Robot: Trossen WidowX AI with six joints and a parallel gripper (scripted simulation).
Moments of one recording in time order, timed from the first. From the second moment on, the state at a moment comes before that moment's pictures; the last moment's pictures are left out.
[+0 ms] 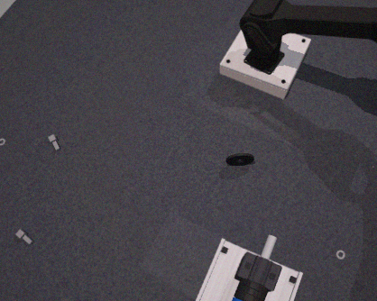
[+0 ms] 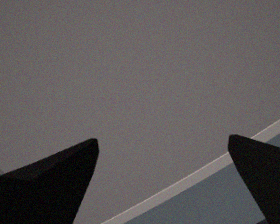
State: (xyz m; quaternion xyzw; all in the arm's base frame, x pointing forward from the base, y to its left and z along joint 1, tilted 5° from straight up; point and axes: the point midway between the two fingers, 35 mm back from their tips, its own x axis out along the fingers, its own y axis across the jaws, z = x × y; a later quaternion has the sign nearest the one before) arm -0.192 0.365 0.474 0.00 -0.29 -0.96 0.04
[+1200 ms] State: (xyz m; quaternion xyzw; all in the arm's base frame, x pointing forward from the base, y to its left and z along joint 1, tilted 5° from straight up) arm -0.153 -0.004 0.686 -0.25 -0.09 -0.91 0.31
